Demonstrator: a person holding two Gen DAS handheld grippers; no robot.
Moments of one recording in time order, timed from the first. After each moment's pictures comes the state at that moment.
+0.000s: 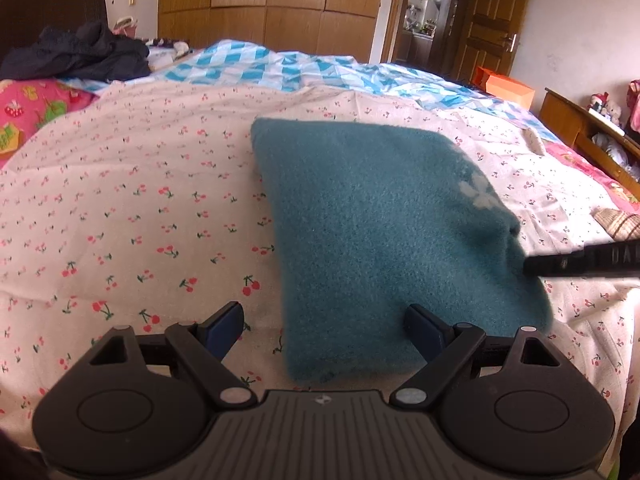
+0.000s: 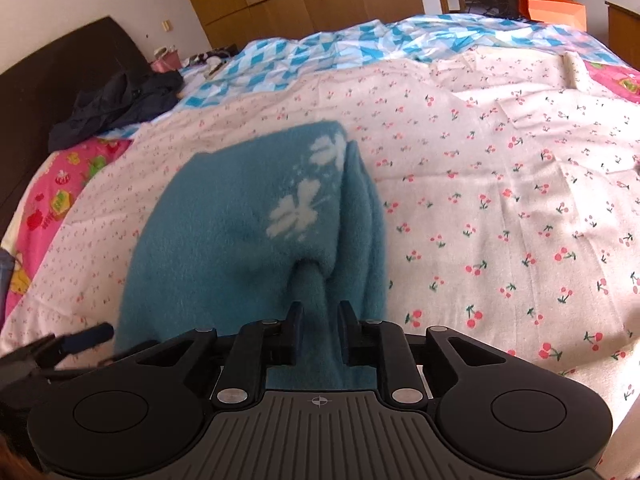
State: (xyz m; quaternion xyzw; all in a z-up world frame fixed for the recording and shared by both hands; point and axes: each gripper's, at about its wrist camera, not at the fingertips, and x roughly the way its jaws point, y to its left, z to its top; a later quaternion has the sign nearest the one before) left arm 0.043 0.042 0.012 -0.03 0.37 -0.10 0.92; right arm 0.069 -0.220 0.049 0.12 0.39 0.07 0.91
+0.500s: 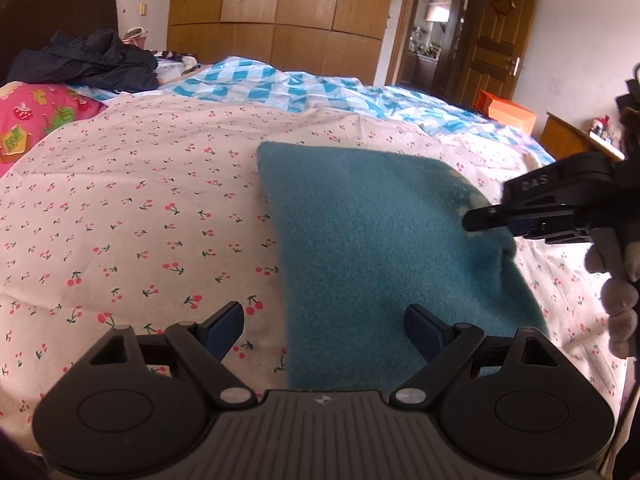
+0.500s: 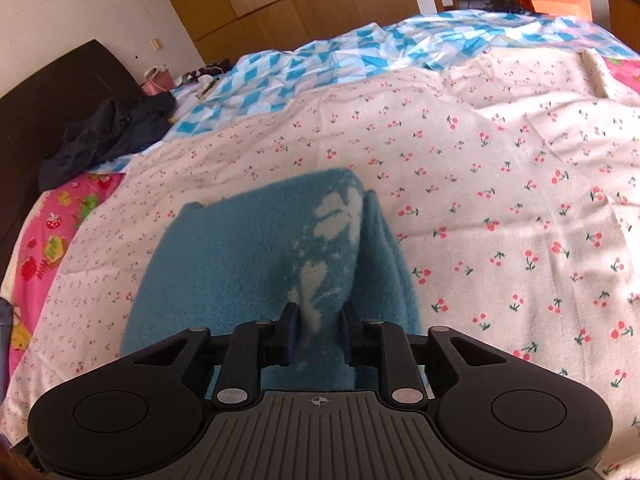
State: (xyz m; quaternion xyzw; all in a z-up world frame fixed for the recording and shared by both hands) left arm 0.042 0.049 0.018 -0.06 0.34 -0.09 0.94; right arm 0.140 -0.217 0.045 0.15 0.39 0.08 0.90
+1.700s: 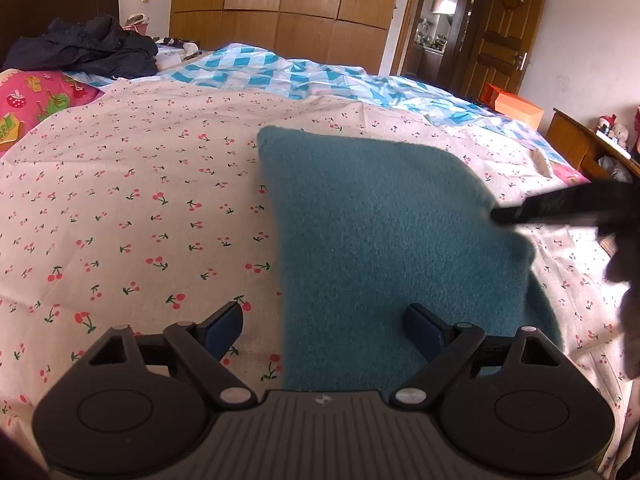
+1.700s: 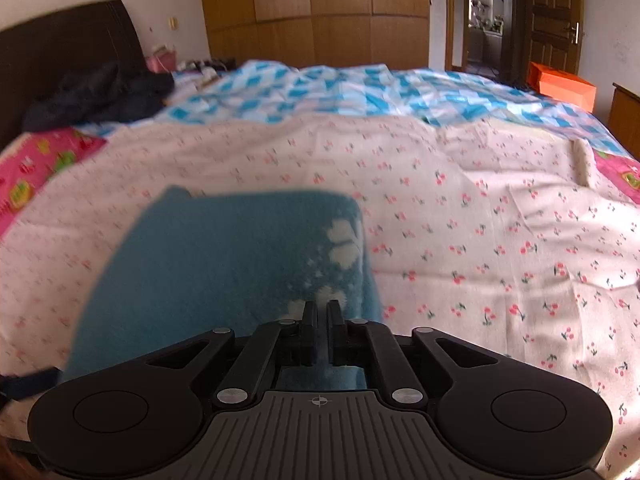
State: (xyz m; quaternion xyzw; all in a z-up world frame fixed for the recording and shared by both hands) left arm 0.060 0.039 0.007 -0.06 0.36 -0.09 0.93; right arm 0.146 -0.180 0.021 -0.03 0.37 0.02 0.93
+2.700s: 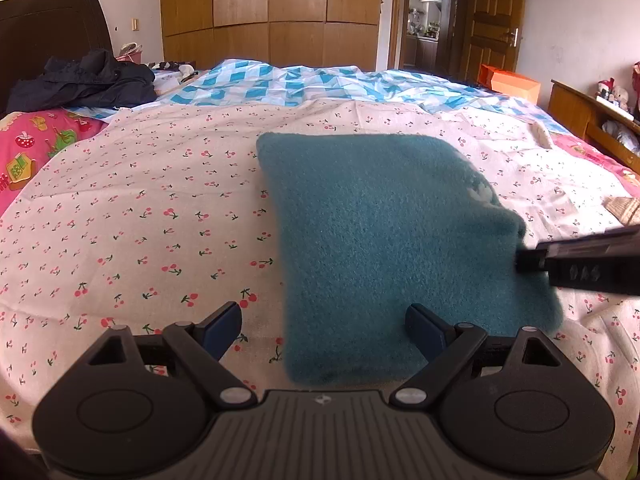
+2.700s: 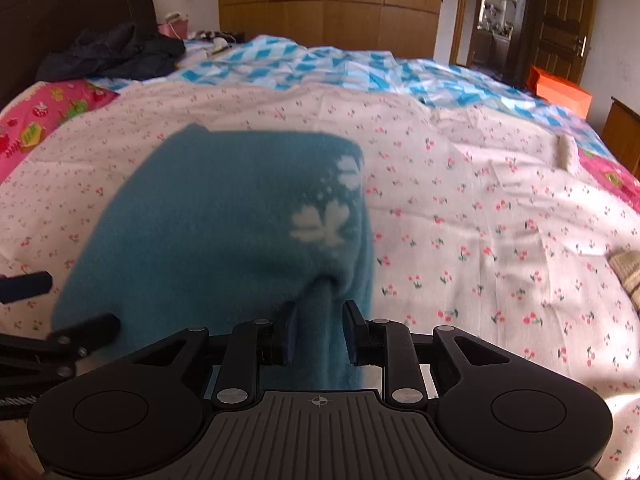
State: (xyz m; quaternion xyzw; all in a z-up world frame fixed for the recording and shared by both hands) left arm 0.037 0.021 0.016 0.00 0.35 -0.08 0.93; right arm 0.071 -0.183 0.022 -0.03 0.40 0.03 0.92
